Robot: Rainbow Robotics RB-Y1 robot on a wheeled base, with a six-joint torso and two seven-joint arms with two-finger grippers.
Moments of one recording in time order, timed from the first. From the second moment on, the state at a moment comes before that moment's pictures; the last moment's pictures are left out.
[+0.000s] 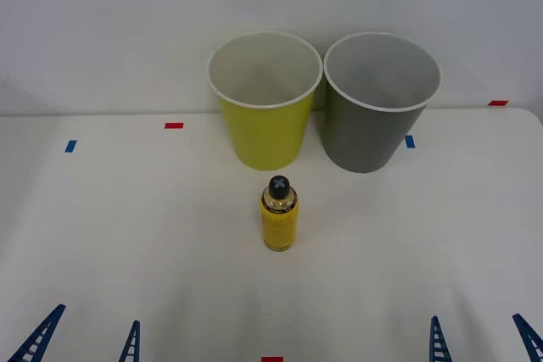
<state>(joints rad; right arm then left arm) 1.02 -0.28 0.25 -1.94 -0.12 -0.76 1.62 0.83 0.54 -0.39 -1.76 0.32 -0.97 -1.70</state>
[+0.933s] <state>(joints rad) 1.02 -0.28 0.25 -1.94 -0.12 -0.76 1.62 0.83 0.54 -0.39 -1.76 0.32 -0.97 -1.70</state>
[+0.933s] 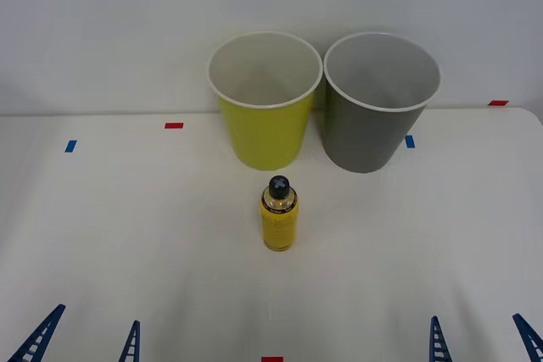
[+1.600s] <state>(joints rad) 1.02 -0.28 0.25 -1.94 -0.12 -0.76 1.62 0.83 0.54 -0.39 -1.76 0.32 -0.97 -1.70</state>
